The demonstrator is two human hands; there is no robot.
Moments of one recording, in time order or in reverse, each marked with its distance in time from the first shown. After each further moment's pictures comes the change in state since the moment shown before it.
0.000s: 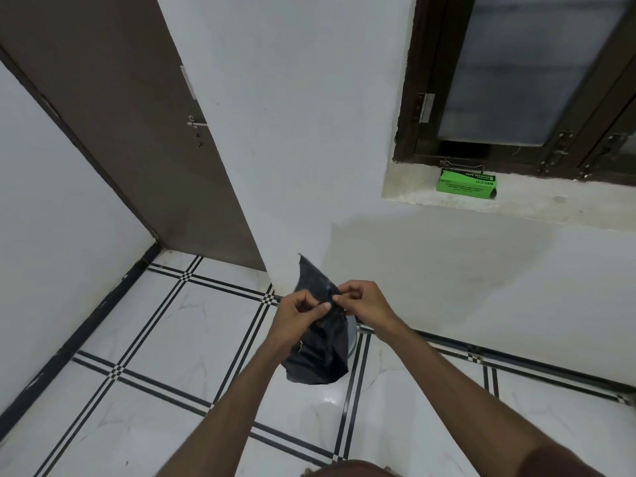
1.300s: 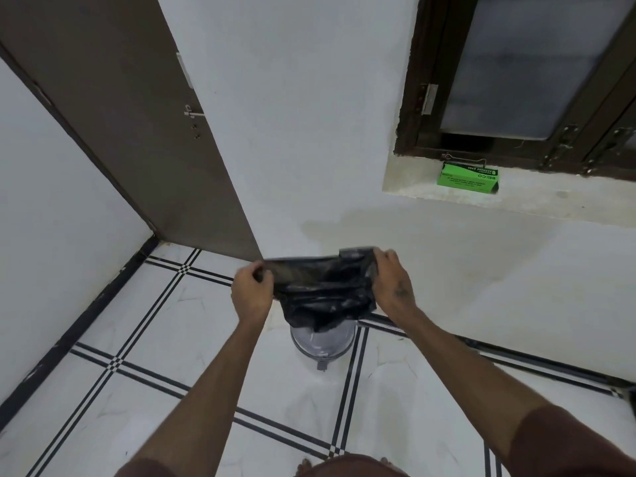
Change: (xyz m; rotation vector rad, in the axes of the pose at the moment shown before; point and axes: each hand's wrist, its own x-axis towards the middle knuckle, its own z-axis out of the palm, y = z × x) left_hand 0.037 0.001 -0.047 0.449 0.620 -0.024; right_hand 0.018 -0.001 -0.042 -0.645 0.383 -0.120
